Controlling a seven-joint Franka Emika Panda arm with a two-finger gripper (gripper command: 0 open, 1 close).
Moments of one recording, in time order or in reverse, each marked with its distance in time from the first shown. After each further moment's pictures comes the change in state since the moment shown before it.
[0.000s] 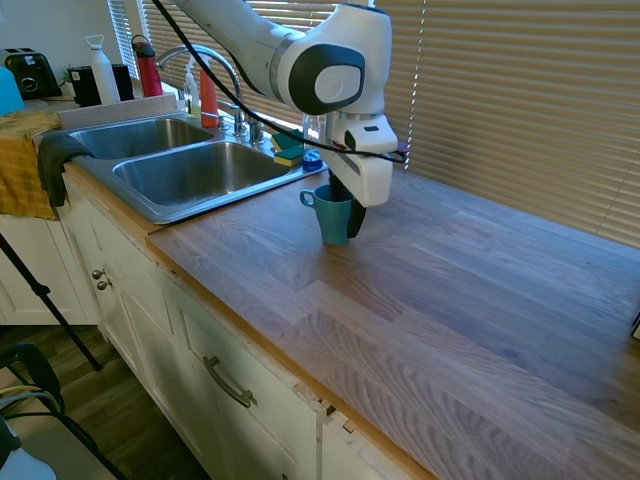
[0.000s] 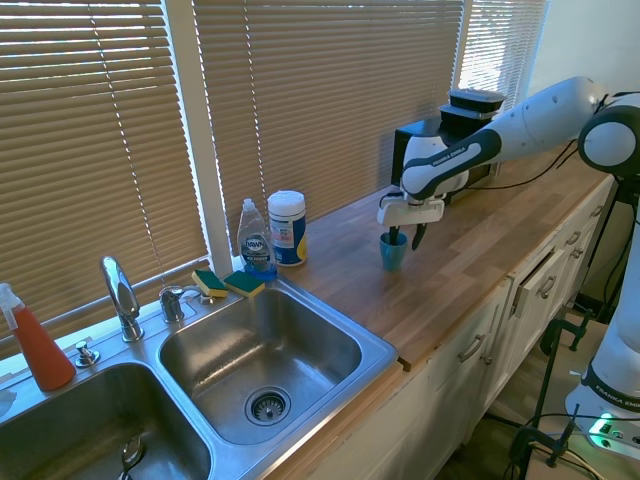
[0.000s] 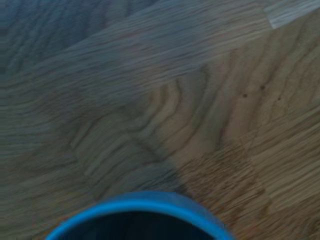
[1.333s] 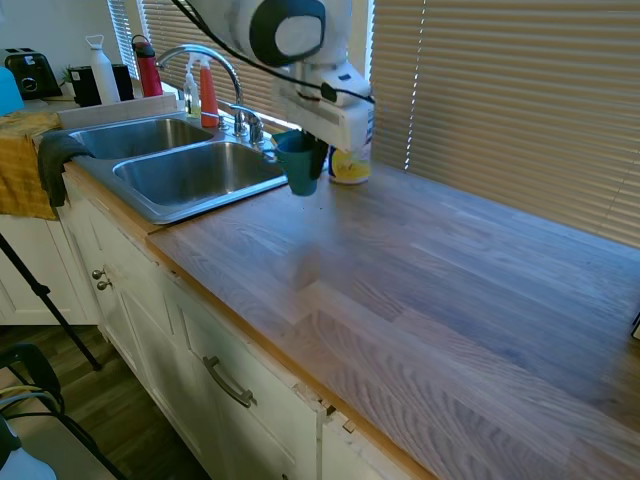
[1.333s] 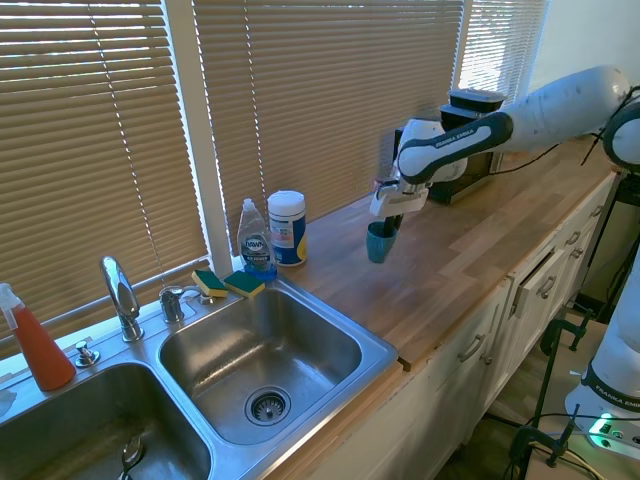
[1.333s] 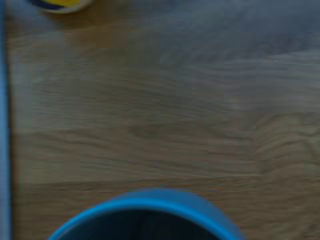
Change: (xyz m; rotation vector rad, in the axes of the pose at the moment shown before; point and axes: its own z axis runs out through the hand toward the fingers) arm -0.100 -0.030 -0.074 0.150 -0.031 -0.433
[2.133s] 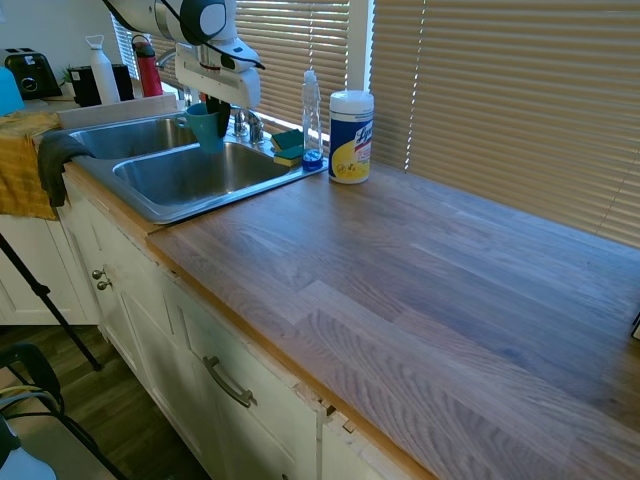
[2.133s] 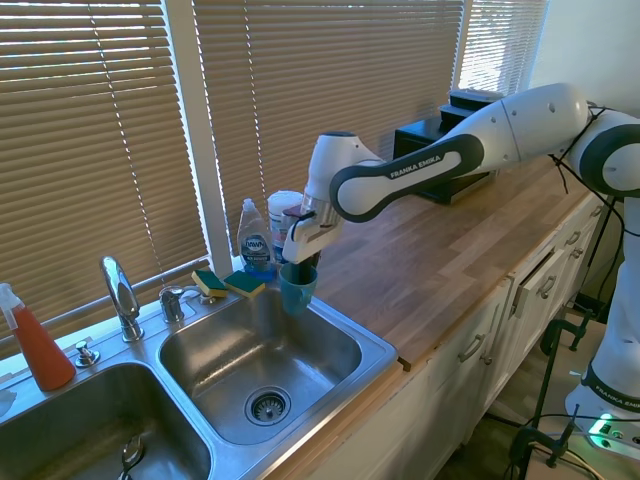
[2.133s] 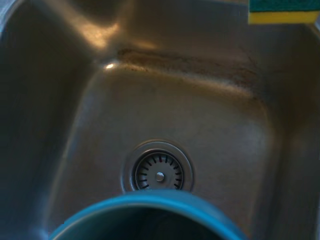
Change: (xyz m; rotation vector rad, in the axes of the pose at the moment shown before) arm -0.197 -0.194 0.054 0.025 -0.092 -0.278
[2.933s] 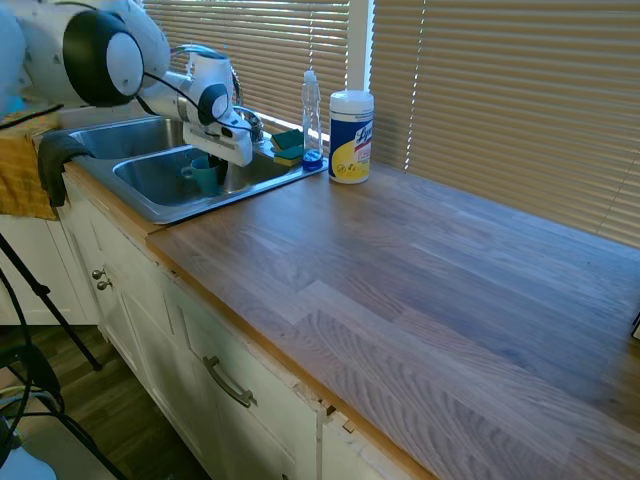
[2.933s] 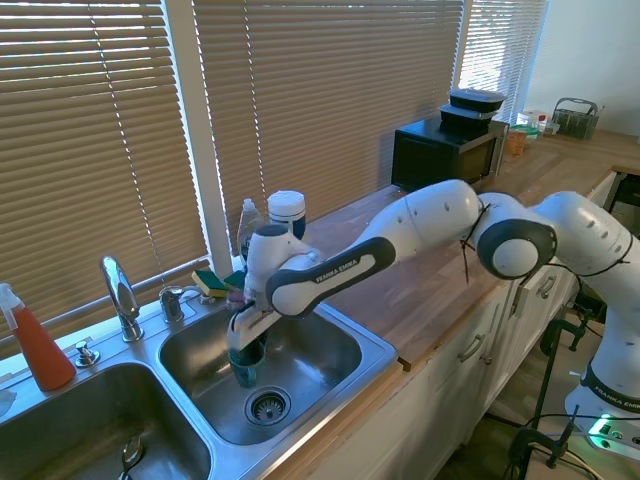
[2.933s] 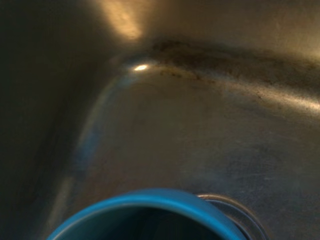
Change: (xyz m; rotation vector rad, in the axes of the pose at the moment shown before) arm 0.008 -0.079 0.220 -0.058 -0.013 0.007
